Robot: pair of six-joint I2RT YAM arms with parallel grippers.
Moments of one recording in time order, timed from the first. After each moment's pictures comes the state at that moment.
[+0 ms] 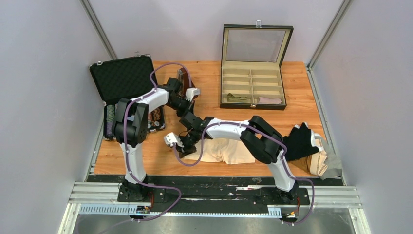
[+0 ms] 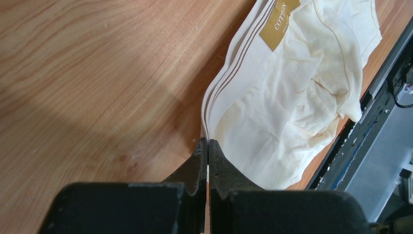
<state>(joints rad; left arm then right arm) -0.30 2.00 1.39 -0.66 0.74 0.25 1.00 2.13 1.45 -0.36 -0.78 -0.83</state>
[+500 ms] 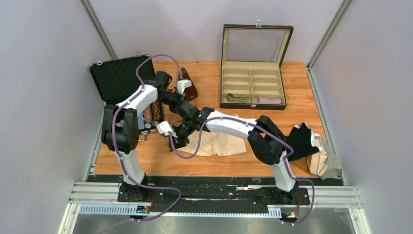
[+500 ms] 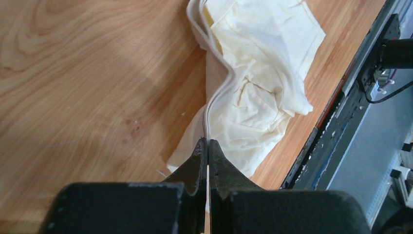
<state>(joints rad) -0.22 1.85 1.42 -0.78 0.80 0.30 1.00 2.08 1.67 -0.42 -0.87 -0.77</state>
